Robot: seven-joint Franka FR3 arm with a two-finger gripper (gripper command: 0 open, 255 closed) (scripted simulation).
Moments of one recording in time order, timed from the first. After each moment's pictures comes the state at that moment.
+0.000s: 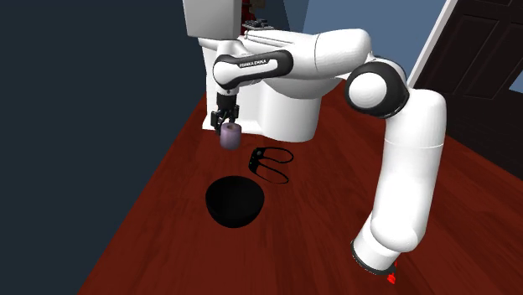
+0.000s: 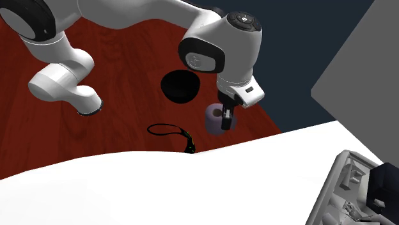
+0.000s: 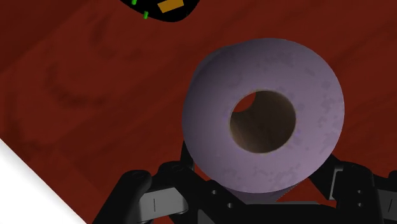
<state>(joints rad) -0.01 0.31 0.08 -1.60 -0.01 1.93 -0.09</state>
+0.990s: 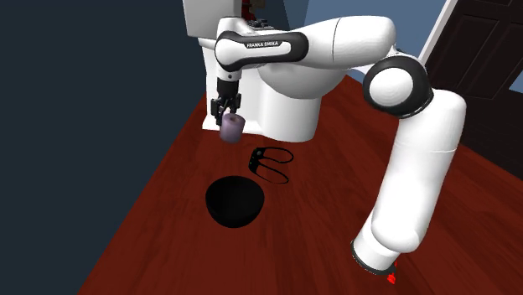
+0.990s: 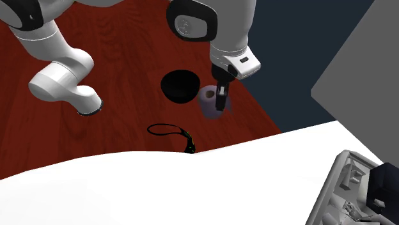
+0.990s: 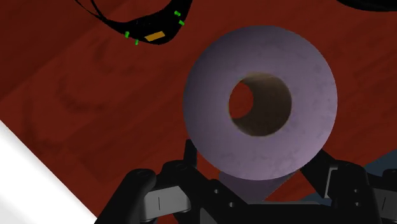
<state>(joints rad) 0.02 0.20 0.10 -1.60 -0.01 1.82 -0.05</state>
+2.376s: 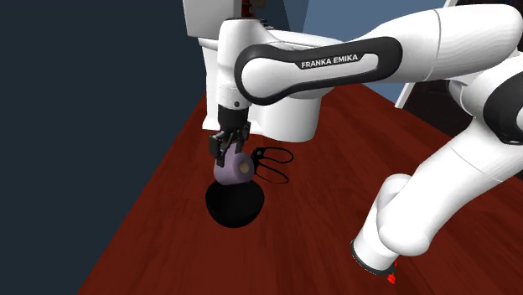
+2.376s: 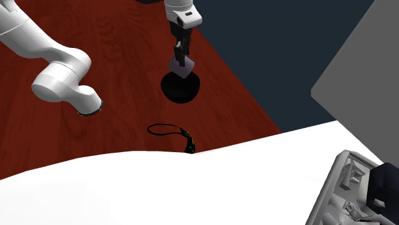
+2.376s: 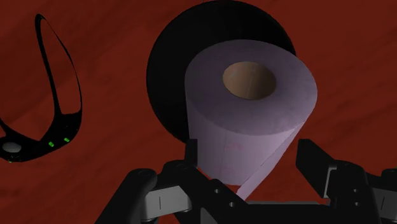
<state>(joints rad) 0.18 -0.28 0.27 -2.15 0.08 1.89 0.25</state>
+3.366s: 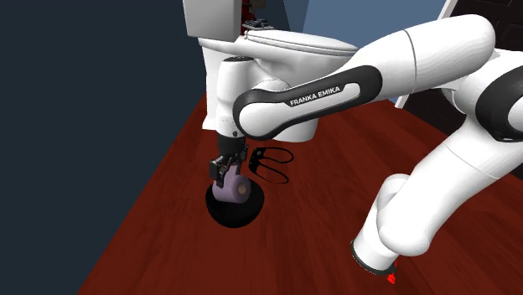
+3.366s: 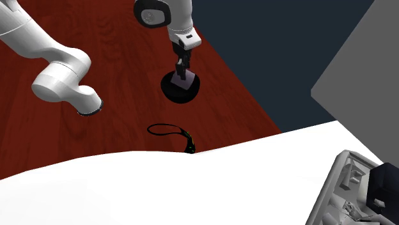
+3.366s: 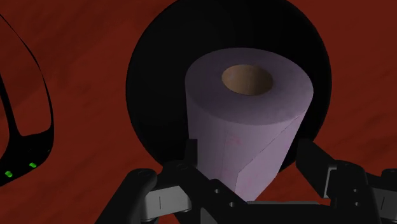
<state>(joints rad) 0.19 -0.24 0.29 -2.30 0.08 2.08 0.26</state>
